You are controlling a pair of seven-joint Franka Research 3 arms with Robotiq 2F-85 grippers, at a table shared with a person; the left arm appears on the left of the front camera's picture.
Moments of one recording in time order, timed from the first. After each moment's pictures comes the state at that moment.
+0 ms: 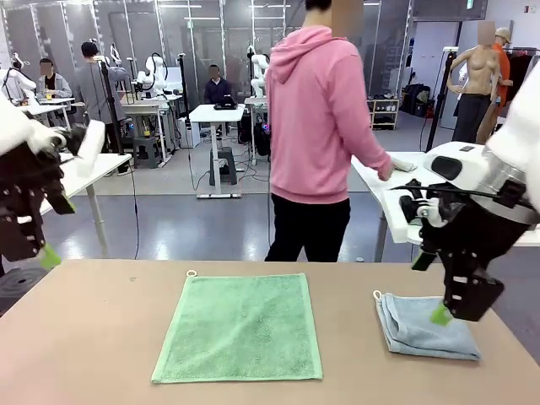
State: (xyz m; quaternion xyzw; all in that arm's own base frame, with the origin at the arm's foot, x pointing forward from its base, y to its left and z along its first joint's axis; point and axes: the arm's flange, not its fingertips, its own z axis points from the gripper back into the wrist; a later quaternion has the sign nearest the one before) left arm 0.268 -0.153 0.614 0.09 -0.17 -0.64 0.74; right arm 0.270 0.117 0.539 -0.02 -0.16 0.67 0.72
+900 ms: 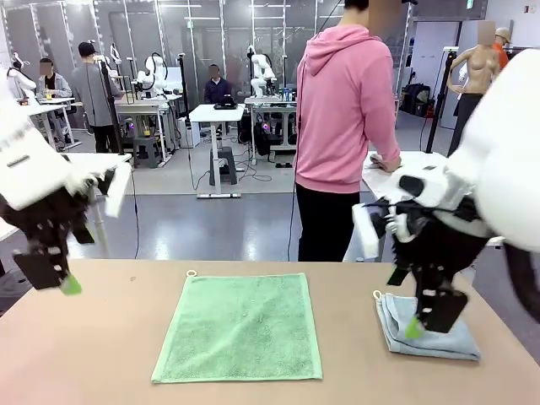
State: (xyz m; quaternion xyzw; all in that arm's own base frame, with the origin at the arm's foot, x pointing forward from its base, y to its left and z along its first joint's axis) left arm 0.286 -0.167 0.565 0.07 -0.14 -0.66 0.73; right arm 0.282 0.145 0.508 0.02 -0.13 0.69 0.71
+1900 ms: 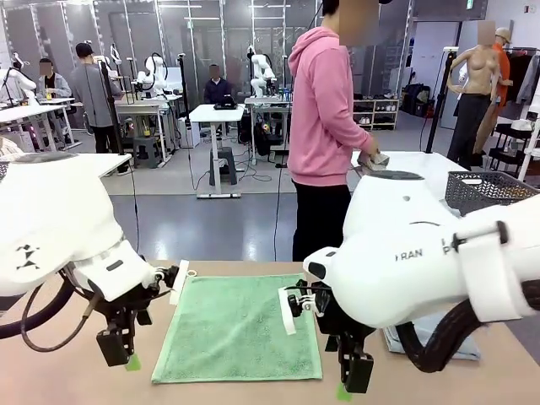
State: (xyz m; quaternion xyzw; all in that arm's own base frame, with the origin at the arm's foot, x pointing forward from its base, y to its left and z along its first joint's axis) left arm 0.334 -0.211 0.404 -0.01 -0.08 -0.69 0.72; right arm 0.316 0.234 0.372 0.05 -0.04 0.72 0.69
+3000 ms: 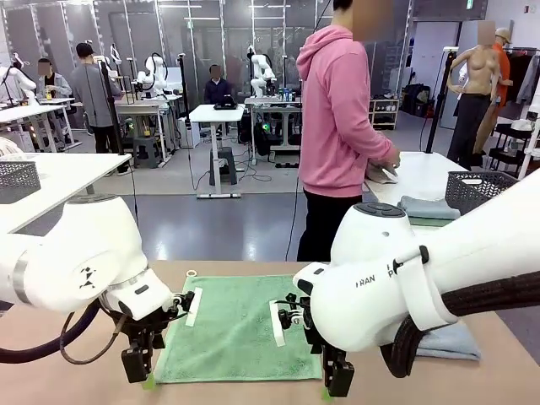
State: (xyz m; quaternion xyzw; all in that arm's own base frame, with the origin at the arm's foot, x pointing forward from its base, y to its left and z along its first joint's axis) left arm 0.376 -0.220 0.327 -0.05 -0.04 -0.69 0.73; right arm 0.343 0.246 0.324 0.04 -0.08 0.73 0.68
